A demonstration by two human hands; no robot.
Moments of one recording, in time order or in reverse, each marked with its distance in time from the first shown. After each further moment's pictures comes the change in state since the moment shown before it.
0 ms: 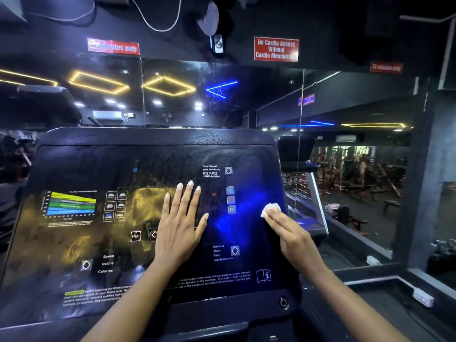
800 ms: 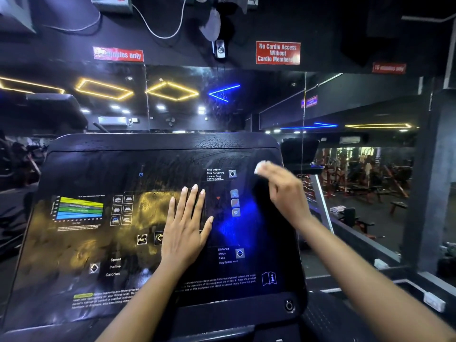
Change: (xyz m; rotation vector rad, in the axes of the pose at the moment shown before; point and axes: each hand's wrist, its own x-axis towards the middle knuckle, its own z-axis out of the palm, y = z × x) left_hand -0.001 0.000 0.003 0.018 0.030 0.002; right_hand 0.107 0.002 -0.009 0.035 0.203 0.025
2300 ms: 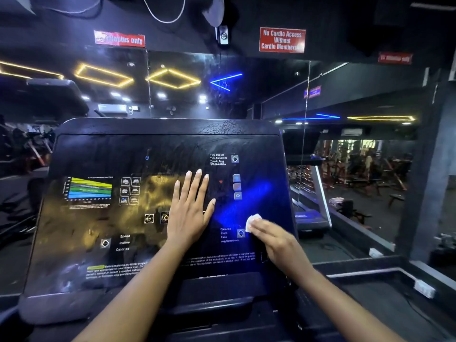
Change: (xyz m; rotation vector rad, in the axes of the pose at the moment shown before) left_hand 0.000 -0.001 -0.001 -0.022 -0.017 0.003; right_hand -0.126 -0.047 -0.012 0.135 -0.246 -0.052
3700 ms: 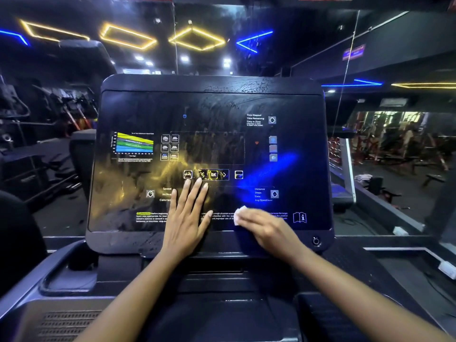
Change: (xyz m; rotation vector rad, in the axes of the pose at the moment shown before) left_hand -0.129 -0.052 -0.028 -0.080 -0.119 -0.031; right_hand -0.003 -0.083 0.041 0.062 -0.070 -0.256
